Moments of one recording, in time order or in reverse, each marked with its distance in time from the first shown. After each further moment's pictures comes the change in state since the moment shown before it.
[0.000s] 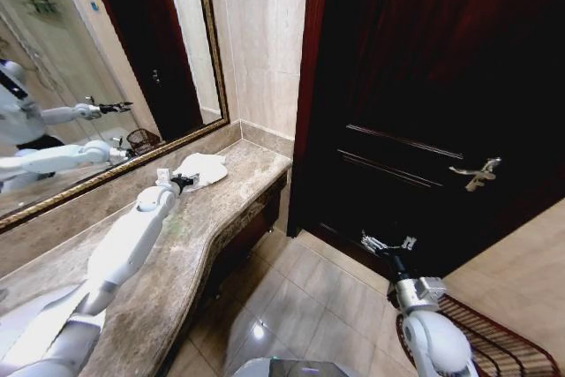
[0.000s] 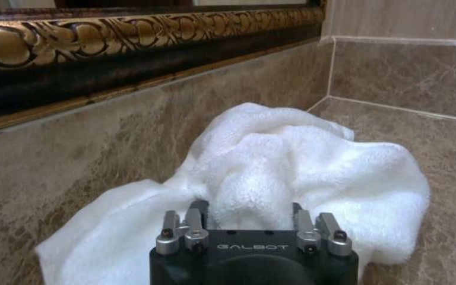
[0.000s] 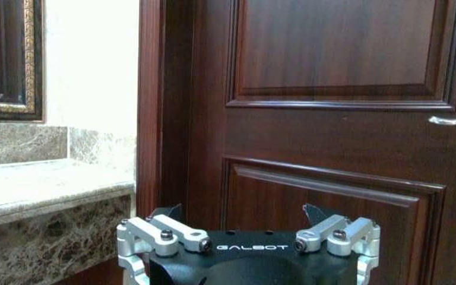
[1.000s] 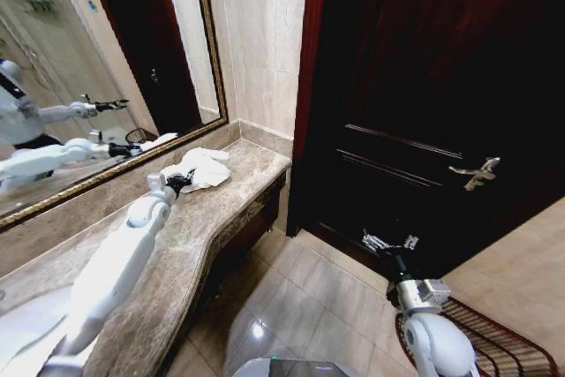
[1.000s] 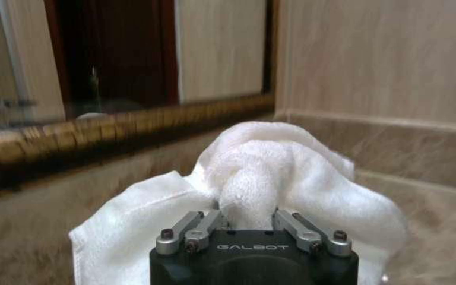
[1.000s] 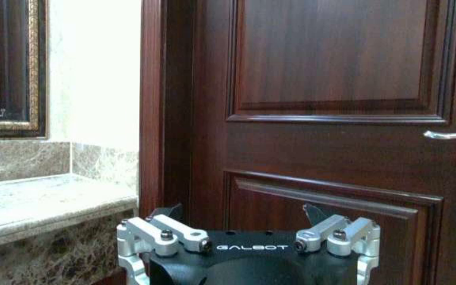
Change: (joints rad) left arm 0.335 0.015 -0.248 -0.442 0.013 -0.123 -0.028; right arm -0.031 0.010 0.004 0.055 0.024 0.016 0.004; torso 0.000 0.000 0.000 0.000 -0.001
